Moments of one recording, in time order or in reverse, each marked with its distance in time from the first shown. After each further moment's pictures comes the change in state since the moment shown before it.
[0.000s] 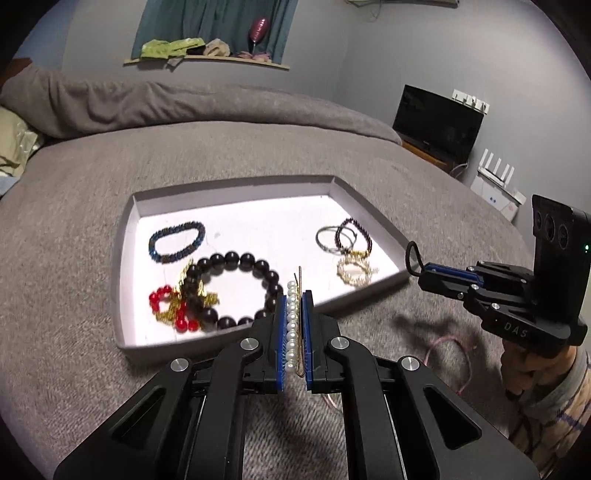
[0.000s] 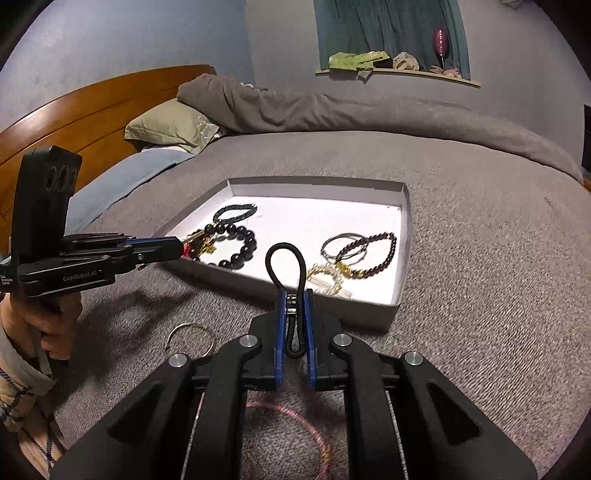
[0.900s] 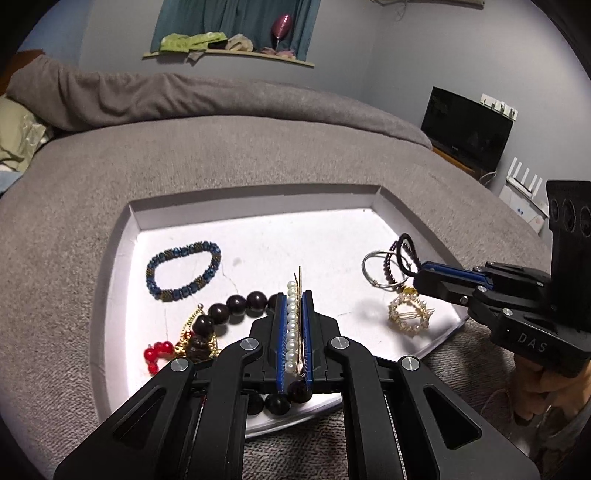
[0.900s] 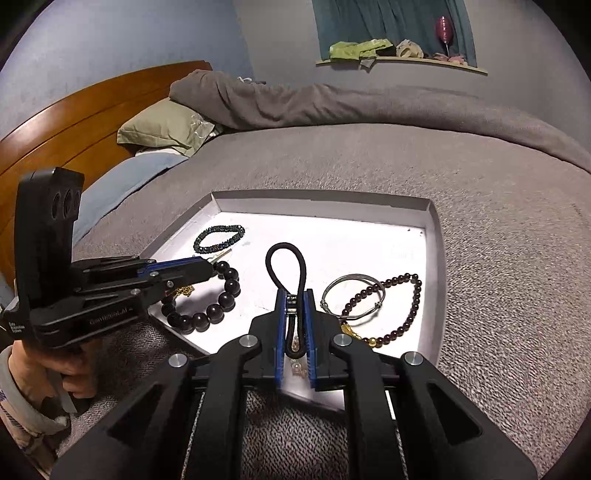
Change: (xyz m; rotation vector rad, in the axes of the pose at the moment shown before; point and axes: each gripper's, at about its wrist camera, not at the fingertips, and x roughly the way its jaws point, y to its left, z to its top) left arm 0.060 0.022 0.026 -0.042 0.014 0.082; right arm 0.066 -0.012 0.037 0.028 0.045 0.036
